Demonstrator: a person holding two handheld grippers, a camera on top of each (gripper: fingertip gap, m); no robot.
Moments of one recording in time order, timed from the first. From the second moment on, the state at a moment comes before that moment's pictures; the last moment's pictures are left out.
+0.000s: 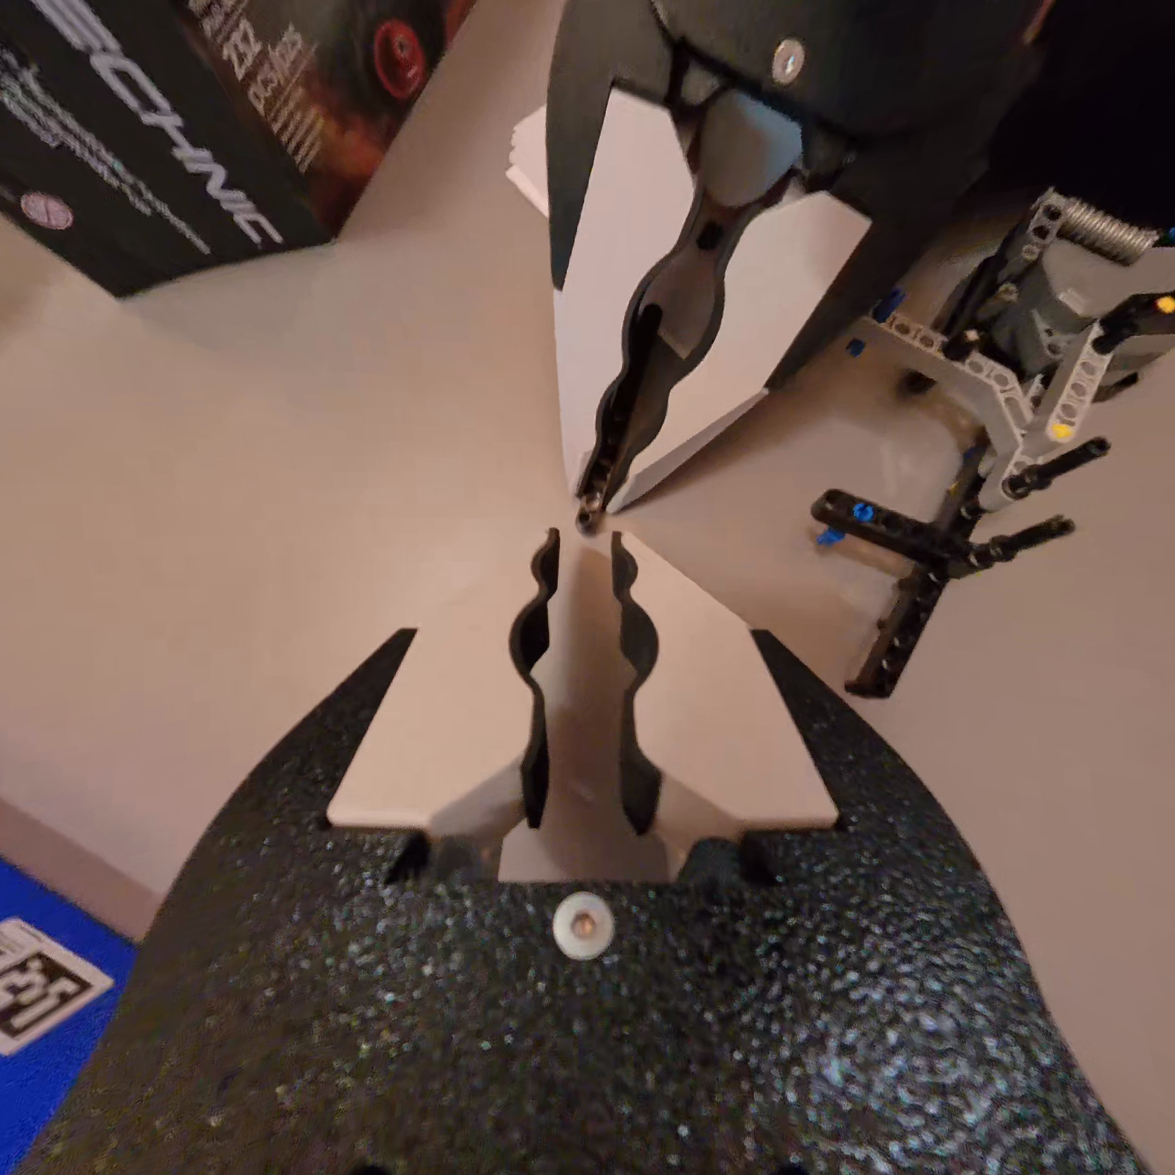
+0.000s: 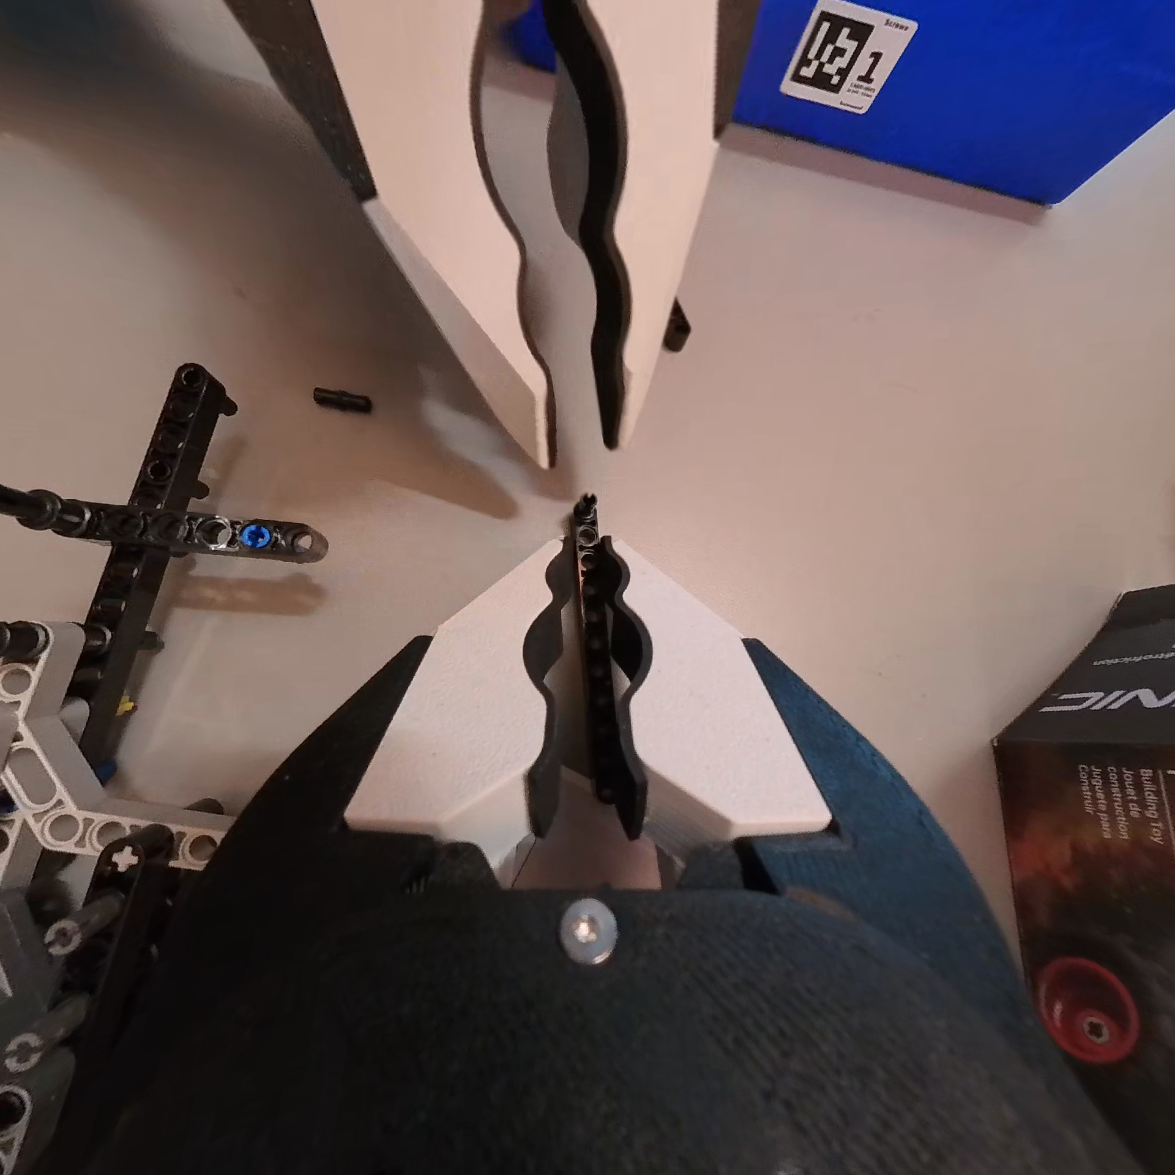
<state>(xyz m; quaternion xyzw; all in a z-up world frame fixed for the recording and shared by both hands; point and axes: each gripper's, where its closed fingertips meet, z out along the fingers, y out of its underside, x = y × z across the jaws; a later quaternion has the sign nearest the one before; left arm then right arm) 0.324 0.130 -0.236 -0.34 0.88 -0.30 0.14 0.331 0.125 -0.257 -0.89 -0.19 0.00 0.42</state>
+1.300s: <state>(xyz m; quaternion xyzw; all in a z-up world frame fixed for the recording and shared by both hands) 0.349 0.143 -0.192 -0.34 0.72 -0.50 0.33 0.430 -0.133 -0.198 -0.83 0.10 -0.43 0.33</state>
